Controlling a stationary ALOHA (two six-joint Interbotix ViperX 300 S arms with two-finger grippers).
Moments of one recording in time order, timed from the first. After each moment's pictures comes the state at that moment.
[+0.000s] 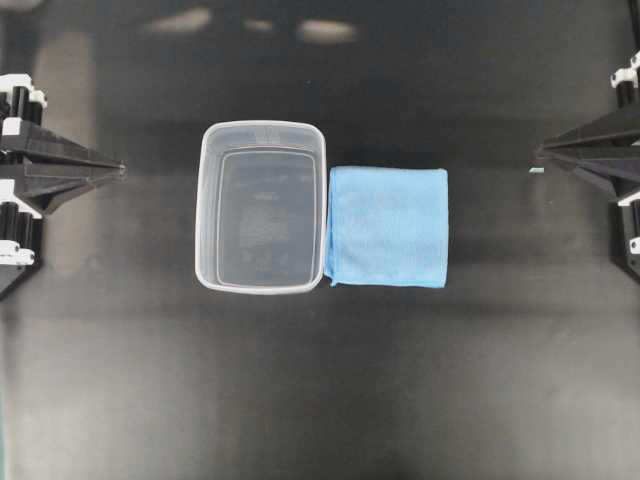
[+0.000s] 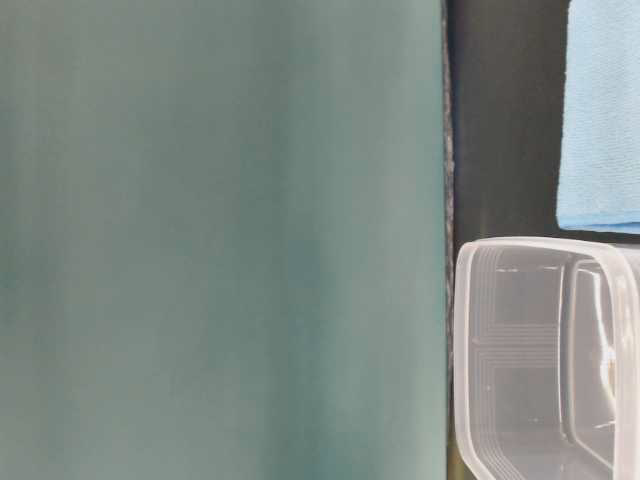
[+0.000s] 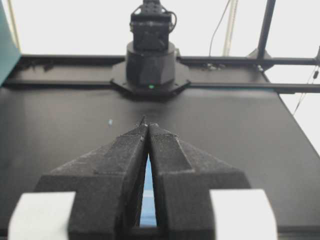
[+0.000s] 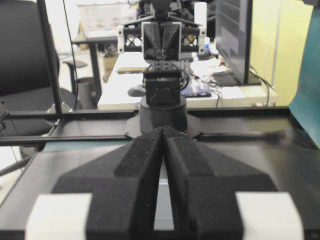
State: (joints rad) left arm 0.00 -0.96 1.17 0.00 -0.29 0.00; right arm 0.00 -0.97 1.18 0.00 -0.29 0.00
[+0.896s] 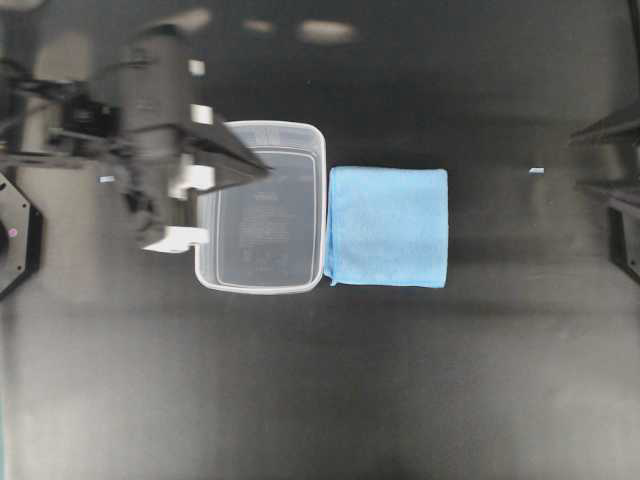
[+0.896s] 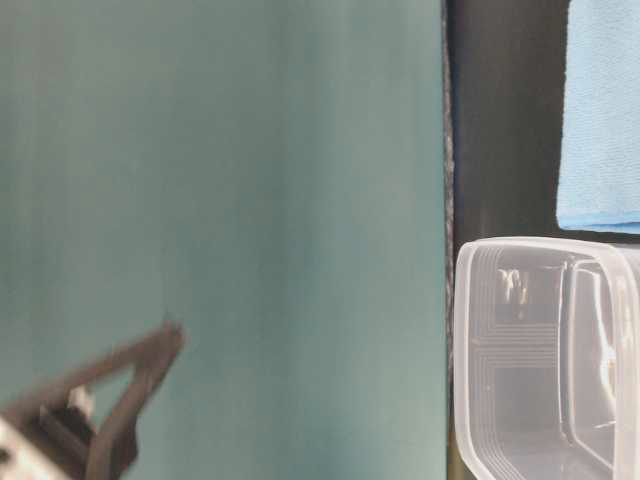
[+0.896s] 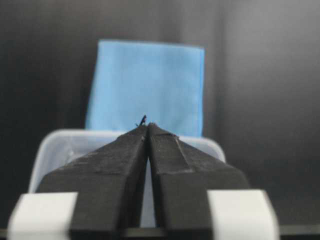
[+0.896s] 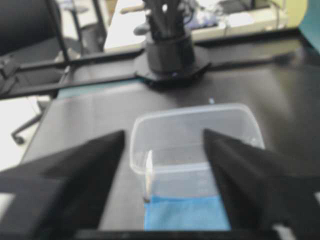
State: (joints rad) left arm 0.02 -0.30 0.43 0.04 0.50 -0.04; right arm -0.01 -1.21 1.21 0.01 0.10 0.12
